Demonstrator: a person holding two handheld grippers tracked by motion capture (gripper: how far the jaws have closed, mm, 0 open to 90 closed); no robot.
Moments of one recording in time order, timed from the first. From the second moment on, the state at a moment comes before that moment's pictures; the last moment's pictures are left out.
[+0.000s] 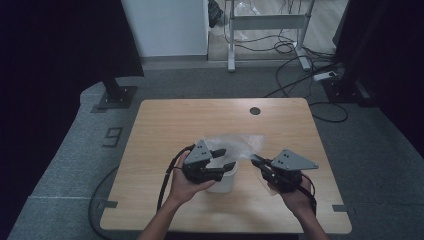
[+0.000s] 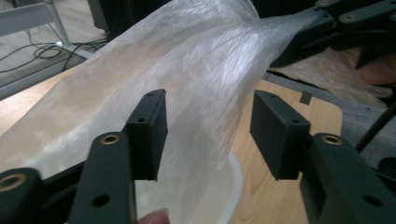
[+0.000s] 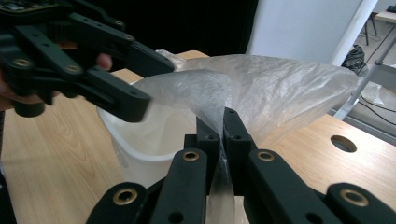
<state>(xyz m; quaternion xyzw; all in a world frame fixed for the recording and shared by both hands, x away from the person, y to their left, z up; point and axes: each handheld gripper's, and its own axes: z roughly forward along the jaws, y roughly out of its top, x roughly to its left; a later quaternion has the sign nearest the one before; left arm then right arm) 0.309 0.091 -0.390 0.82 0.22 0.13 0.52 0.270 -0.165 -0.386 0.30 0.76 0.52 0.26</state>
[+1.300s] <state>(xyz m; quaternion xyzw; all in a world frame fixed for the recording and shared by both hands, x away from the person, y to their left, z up) 0.321 0.164 -0.408 0.73 0.34 0.15 0.58 0.215 -0.196 -0.380 0.27 0.70 0.60 0.27</state>
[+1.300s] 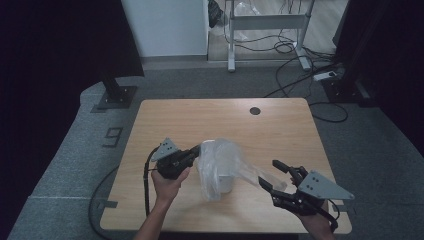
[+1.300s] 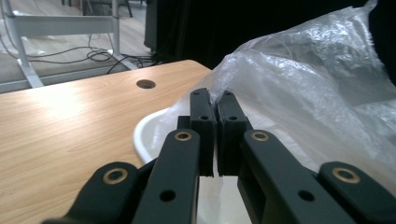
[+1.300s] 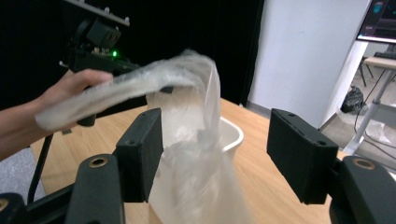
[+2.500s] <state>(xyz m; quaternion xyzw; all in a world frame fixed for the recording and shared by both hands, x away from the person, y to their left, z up) 0.309 0.174 -0.420 0.72 0.35 0.11 0.59 0.255 -0.165 -0.363 0.29 0.72 0.56 0.30</state>
